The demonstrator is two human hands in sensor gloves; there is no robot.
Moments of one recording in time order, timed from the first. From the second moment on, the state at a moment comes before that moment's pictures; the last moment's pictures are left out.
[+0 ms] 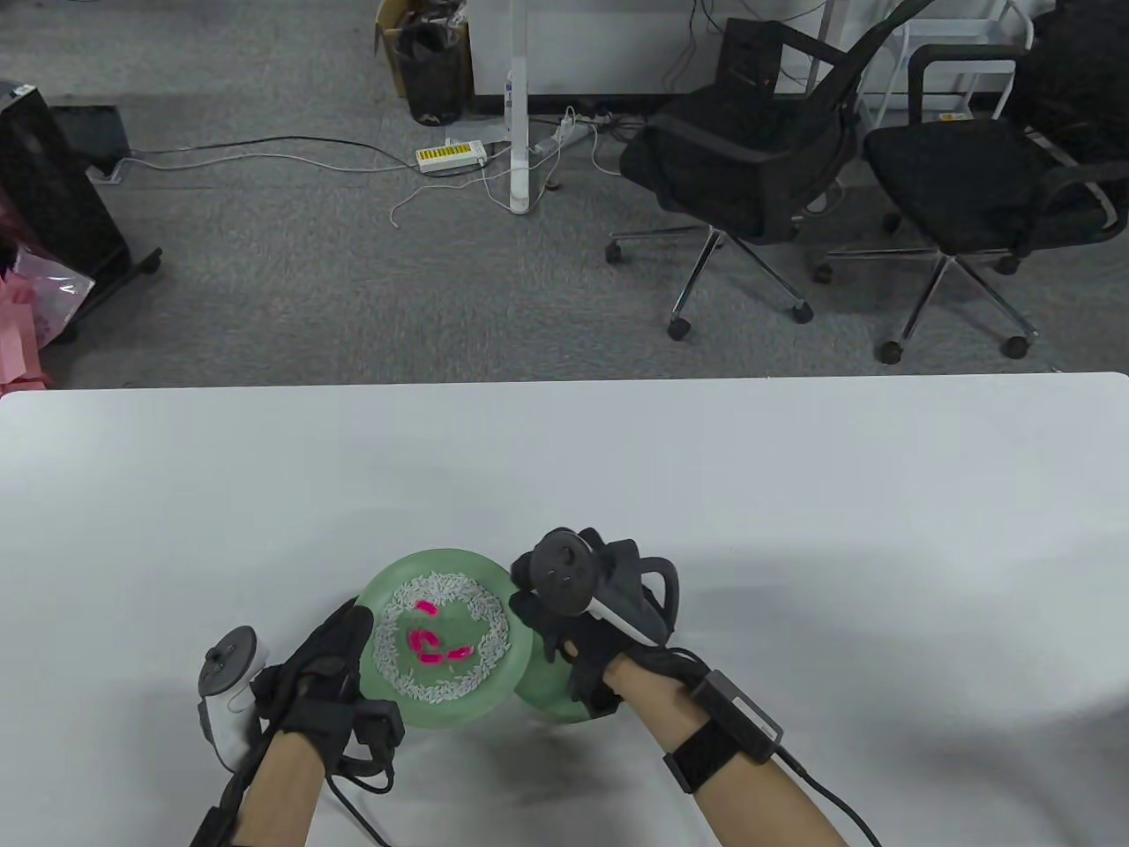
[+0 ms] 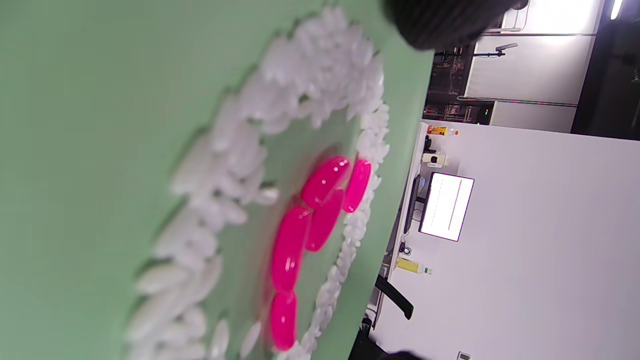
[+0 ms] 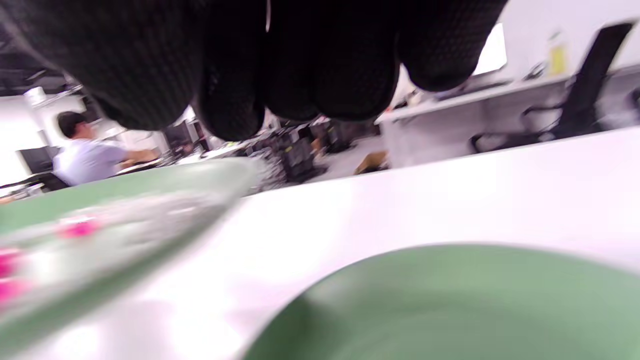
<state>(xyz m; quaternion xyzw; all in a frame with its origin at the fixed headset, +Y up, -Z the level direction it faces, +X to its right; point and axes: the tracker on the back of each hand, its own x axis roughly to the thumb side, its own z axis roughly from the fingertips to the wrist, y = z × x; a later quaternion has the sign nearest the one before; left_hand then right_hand) -0.288 -0.771 -0.271 -0.13 0.20 0.72 0.65 -0.019 -0.681 -0.337 0.14 0.01 0.98 0.16</state>
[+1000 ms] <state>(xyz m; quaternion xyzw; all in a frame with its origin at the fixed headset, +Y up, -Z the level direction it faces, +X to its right) -0.297 -0.781 -0.271 -0.13 0.21 0.72 0.65 -0.040 -0.679 -0.345 0.17 -0.03 0.98 0.08</state>
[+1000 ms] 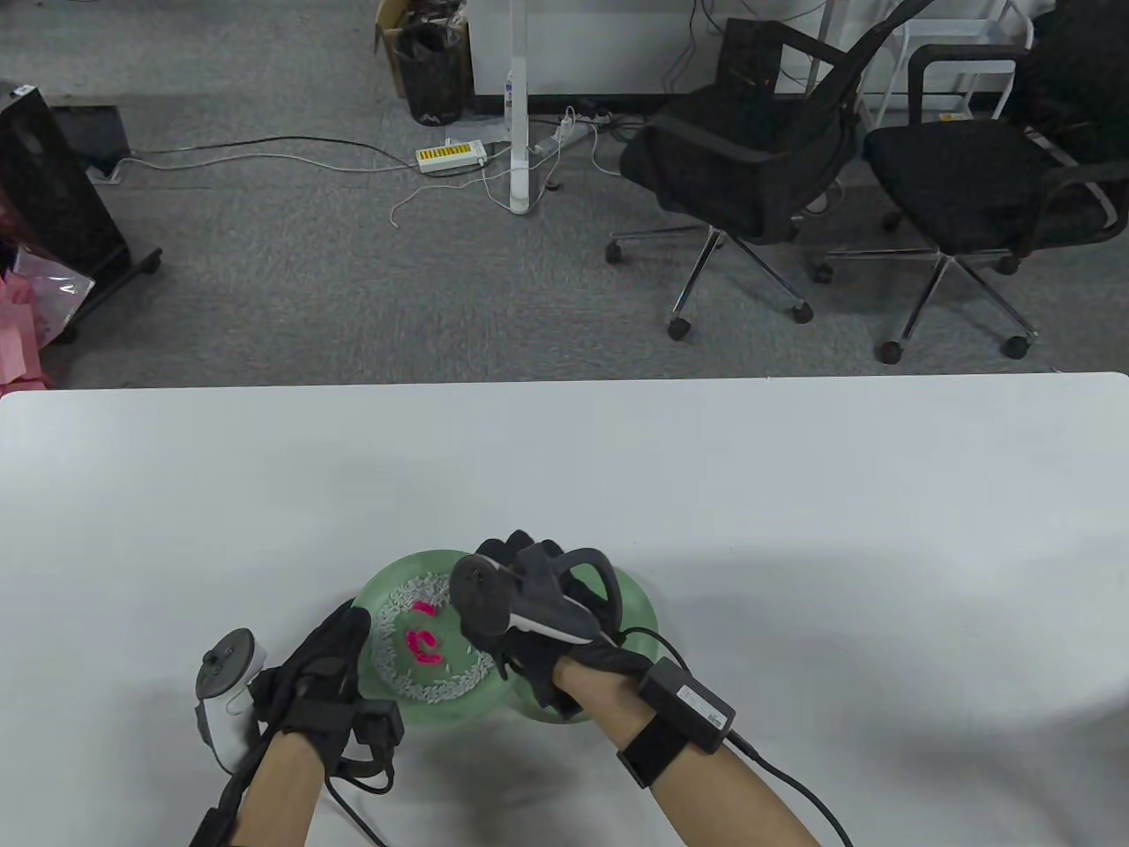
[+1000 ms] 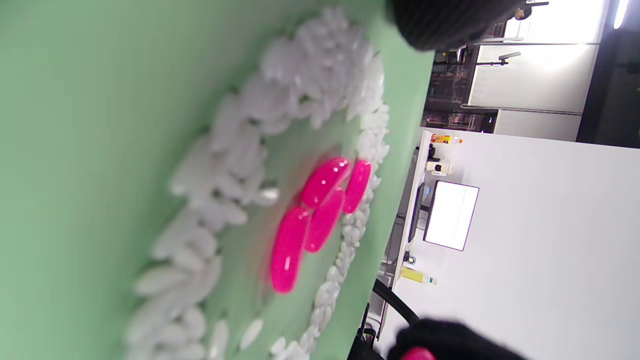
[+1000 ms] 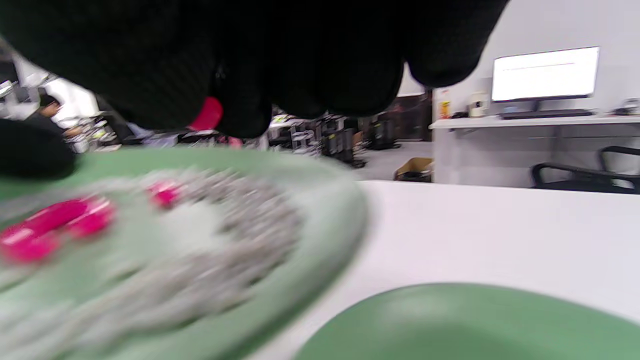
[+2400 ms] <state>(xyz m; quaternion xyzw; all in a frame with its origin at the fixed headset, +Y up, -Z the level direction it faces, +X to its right) -0.296 -0.783 -0.273 -0.13 0.21 0.71 0.66 -0.076 -0.701 -0.347 0.14 0.03 0.98 0.10</state>
